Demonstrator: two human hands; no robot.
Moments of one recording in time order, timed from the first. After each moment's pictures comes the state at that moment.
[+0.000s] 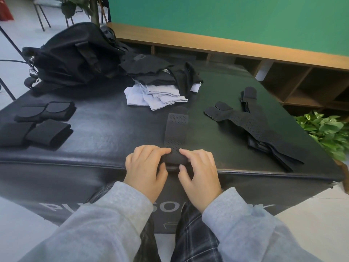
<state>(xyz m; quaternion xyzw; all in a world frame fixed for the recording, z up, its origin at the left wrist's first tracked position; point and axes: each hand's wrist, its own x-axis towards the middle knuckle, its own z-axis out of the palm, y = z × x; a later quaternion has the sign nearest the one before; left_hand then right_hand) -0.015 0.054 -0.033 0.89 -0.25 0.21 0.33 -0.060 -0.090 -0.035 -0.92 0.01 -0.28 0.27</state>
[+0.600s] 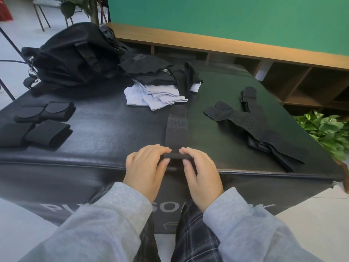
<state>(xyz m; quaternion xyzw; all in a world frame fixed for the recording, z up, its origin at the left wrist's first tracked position) -0.015 0.054 -0.028 0.88 -0.26 0.18 0.36 -0.063 -0.089 -0.028 -0.90 0.00 -0.27 0.35</state>
